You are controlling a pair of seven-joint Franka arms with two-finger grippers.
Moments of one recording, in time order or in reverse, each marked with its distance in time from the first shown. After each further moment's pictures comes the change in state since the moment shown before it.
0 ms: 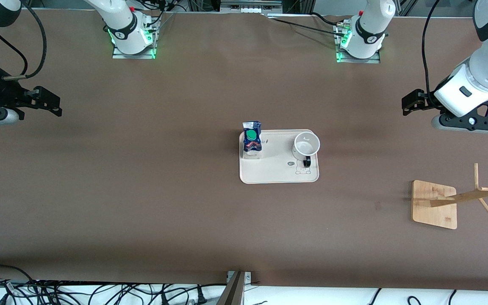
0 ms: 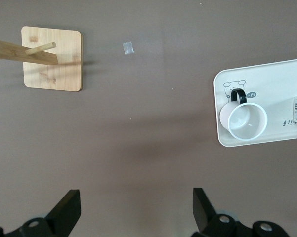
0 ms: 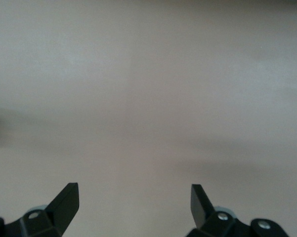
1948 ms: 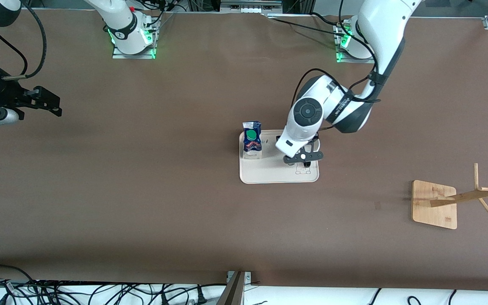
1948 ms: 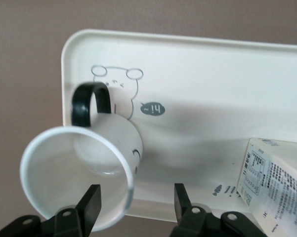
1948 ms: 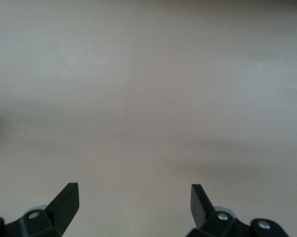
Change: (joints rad) left arm -0.308 0.465 -0.180 -0.197 0.105 0.593 -0.797; right arm 0.000 0.000 0.000 0.001 0.000 0.000 0.000
